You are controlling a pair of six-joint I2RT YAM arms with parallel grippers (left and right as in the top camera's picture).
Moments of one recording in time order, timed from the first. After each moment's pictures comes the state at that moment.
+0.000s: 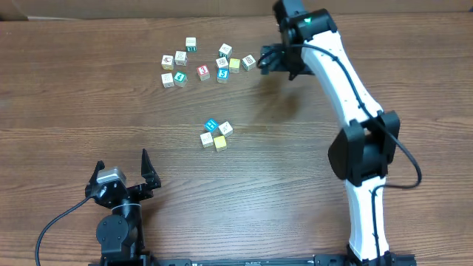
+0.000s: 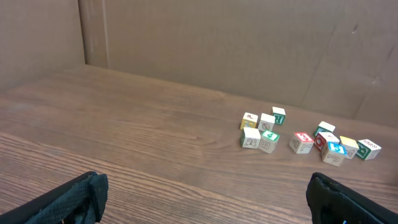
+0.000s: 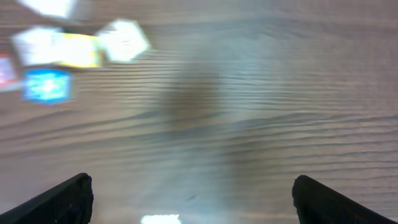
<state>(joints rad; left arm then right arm) 0.06 0.02 0.01 -0.06 -0.15 -0.15 0.36 2.30 2.33 -1.28 0.07 0.33</state>
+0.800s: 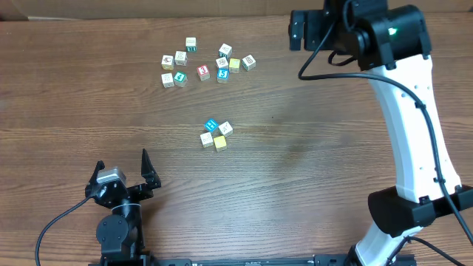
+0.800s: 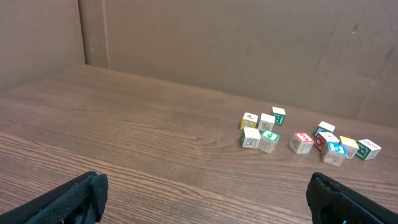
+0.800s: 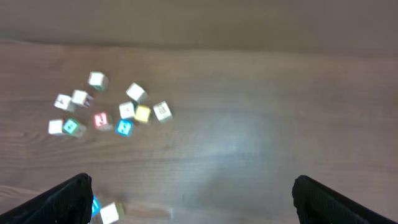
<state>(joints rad) 0.06 0.02 0.01 -0.06 -0.15 -0.15 0.29 1.88 2.30 -1.25 0.06 0.18</state>
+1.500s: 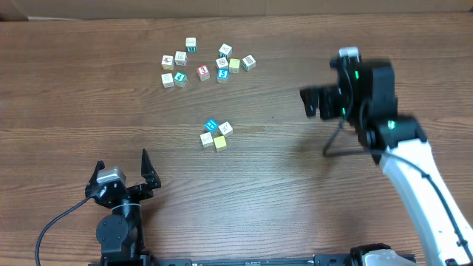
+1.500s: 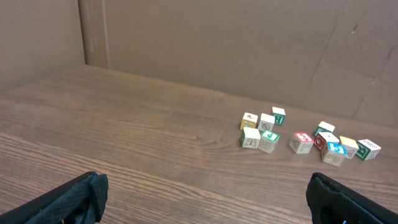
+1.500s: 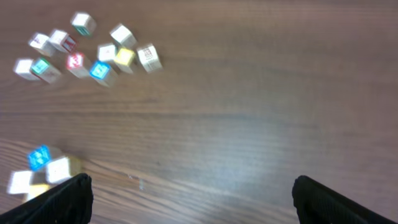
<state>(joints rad) 0.06 0.02 0.01 -0.06 -0.15 -0.15 0.15 1.34 1.05 -0.47 -0.14 0.04</state>
